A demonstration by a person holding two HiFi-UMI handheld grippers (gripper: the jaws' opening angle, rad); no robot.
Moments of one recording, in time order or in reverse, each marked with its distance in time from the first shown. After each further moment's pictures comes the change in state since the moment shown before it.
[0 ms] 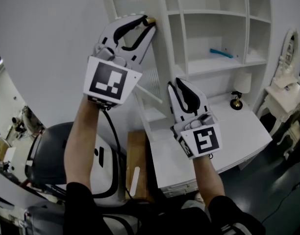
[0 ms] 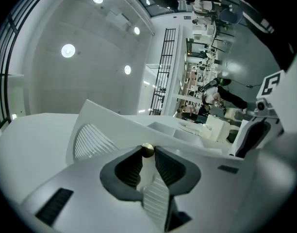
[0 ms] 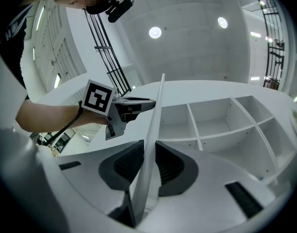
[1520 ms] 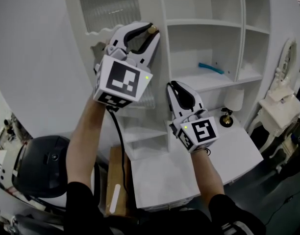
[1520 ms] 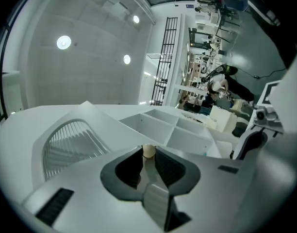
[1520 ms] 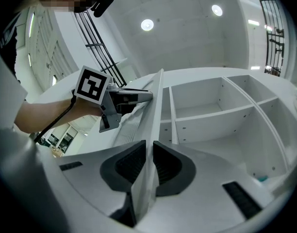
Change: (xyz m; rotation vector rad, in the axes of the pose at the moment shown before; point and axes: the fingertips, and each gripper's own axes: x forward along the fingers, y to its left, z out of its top) left arm 0.150 -0.041 -0.057 -0.008 0.110 0.015; right arm 0.045 -0.154 -0.076 0.048 0.066 0.026
